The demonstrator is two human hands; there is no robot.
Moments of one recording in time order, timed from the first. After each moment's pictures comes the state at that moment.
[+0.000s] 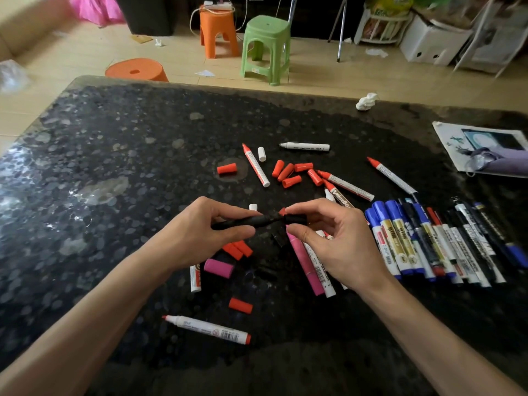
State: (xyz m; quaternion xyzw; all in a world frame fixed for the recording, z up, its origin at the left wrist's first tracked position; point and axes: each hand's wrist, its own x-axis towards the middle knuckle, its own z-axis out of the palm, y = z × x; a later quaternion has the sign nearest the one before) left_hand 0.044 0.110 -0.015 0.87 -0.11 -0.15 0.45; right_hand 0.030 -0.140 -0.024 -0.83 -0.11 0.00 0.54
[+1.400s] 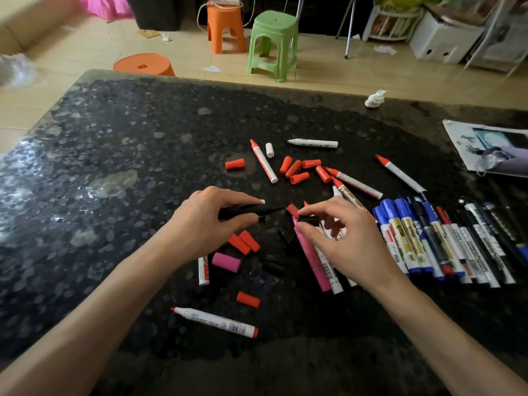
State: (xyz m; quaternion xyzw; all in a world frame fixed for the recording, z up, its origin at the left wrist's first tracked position) left_hand 0.046 0.114 -0.016 0.92 -0.11 -0.06 0.36; right_hand 0.031 -0.147 -0.032 -0.90 -0.12 -0.02 0.42
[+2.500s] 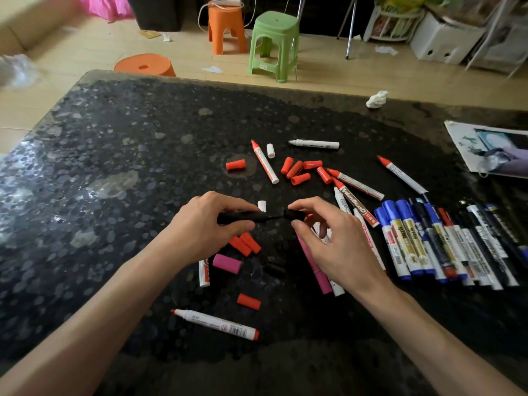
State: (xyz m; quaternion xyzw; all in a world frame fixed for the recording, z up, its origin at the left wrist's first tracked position) left_hand 0.046 0.116 -0.021 0.93 -0.08 -0.10 0.34; right_hand 0.030 -0.129 -0.036 -0.90 -0.15 -0.03 0.41
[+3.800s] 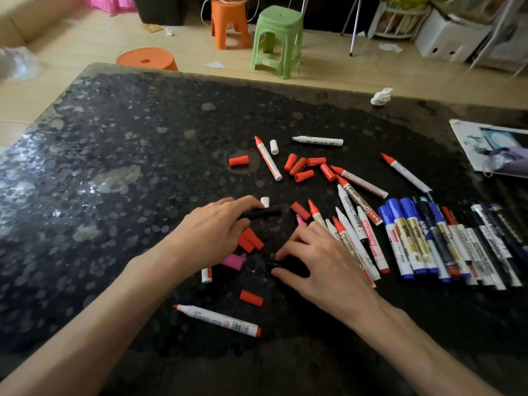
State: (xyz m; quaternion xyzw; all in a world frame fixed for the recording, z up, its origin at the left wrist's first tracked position) left_hand 0.040 0.109 -0.026 0.96 -0.12 -0.14 0.22; right_hand 0.005 -0.120 -0.058 -0.95 -0.26 0.02 0.20
